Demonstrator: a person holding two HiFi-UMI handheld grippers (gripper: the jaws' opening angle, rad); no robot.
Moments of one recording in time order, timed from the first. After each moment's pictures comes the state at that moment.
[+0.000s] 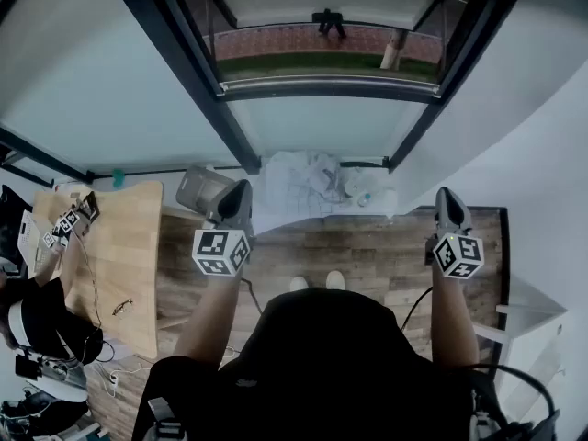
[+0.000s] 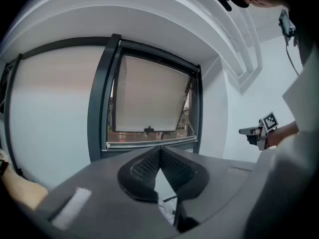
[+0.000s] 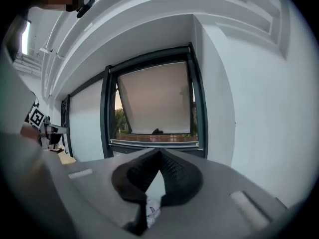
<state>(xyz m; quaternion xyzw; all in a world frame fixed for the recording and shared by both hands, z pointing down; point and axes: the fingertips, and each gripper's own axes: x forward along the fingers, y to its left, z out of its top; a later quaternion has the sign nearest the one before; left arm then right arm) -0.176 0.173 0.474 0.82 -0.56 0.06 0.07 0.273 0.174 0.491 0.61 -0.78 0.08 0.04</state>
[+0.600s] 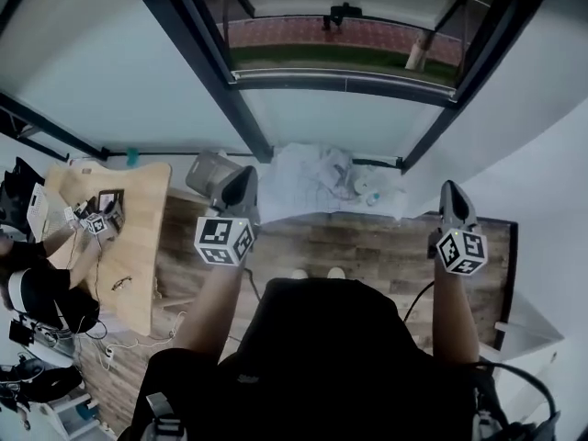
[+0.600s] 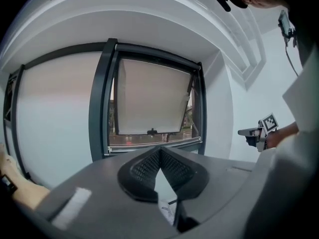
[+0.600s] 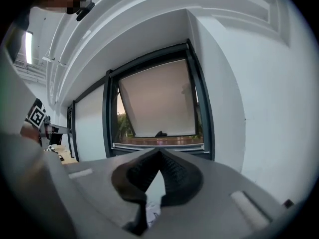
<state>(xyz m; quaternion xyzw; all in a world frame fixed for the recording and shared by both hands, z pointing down) -0.144 0.161 0.460 0.80 -0.59 0.07 0.05 0.293 0.134 0.496 0.59 -0.81 0.08 0.02</state>
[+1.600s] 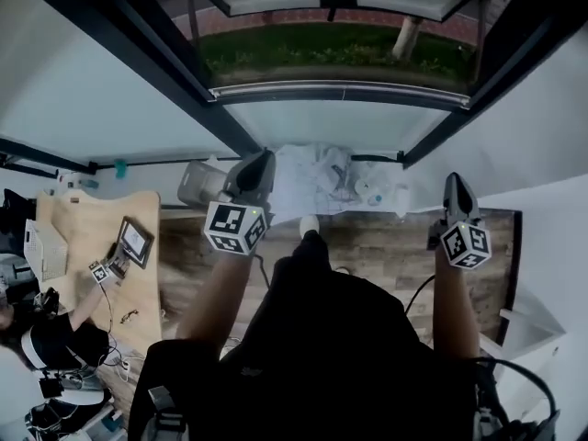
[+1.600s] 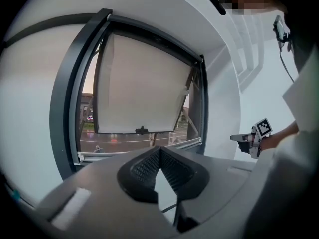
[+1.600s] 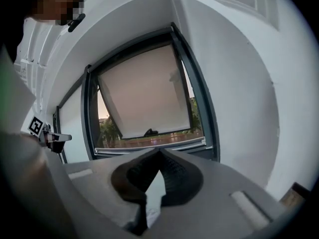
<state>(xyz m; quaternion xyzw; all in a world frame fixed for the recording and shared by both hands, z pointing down) -0.115 -0.016 0.491 0.85 -0.52 0.07 0.07 0.289 0.000 0.534 0.62 -0.77 0.13 -0.01</state>
